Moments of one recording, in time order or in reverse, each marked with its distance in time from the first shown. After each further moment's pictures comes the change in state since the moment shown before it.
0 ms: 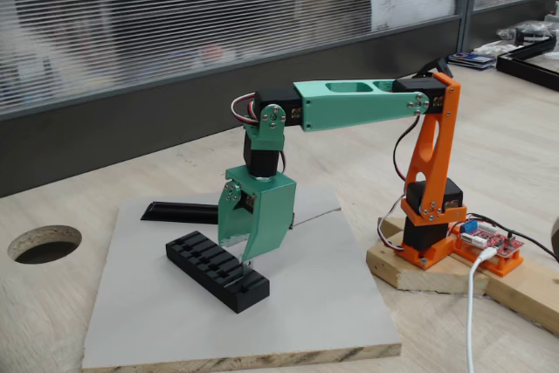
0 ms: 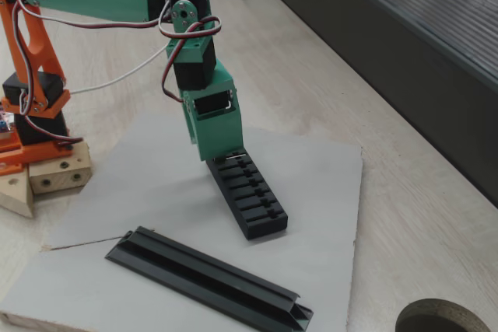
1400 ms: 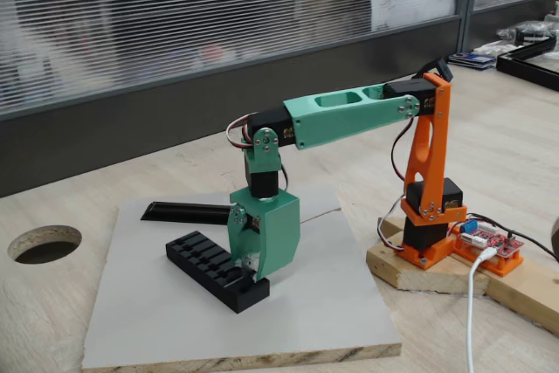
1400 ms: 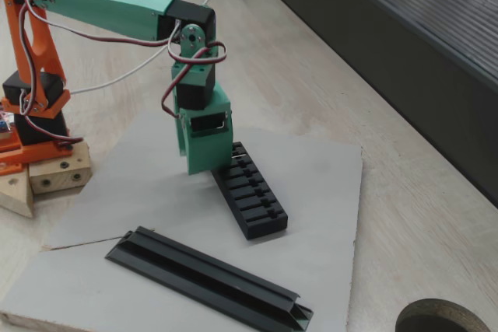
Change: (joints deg) arm -0.2 -4.0 2.4 -0.1 0.0
